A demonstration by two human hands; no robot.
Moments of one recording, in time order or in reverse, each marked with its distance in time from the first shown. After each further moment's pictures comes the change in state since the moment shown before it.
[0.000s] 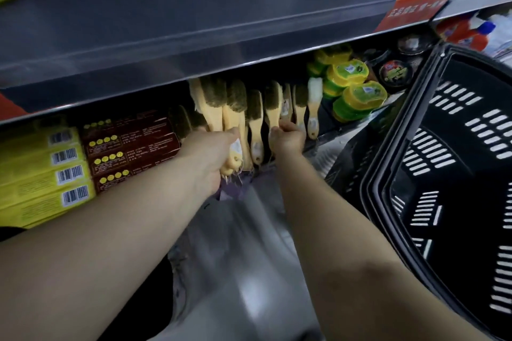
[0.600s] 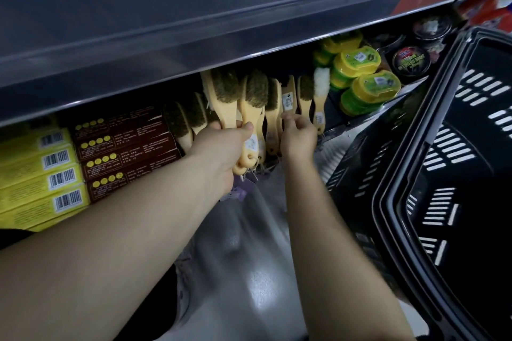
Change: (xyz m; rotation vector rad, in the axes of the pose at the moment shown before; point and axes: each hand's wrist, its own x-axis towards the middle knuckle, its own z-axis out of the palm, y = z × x) left_hand 0.001 0.005 0.023 -0.047 -0.013 0.008; right_hand -0.011 -0.003 -0.015 0.059 0.009 -0.179
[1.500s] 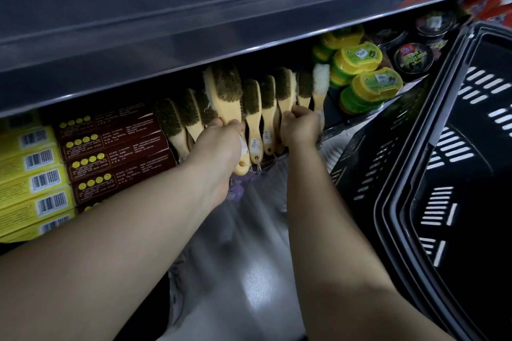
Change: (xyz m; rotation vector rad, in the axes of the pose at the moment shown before) left_hand 0.007 -0.004 0.004 0.118 0.019 0.020; right_hand 0.060 0.016 0.007 -0.276 0.068 0.008
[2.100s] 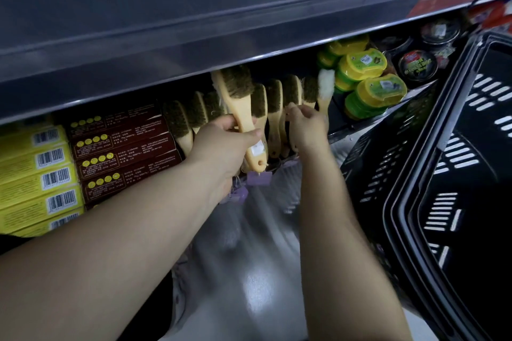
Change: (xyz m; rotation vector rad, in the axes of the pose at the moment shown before) left_hand -0.006 0.005 -0.009 0.008 -0.072 0.140; right_hand -0.034 -0.028 -0.027 0.001 -0.221 -0.108
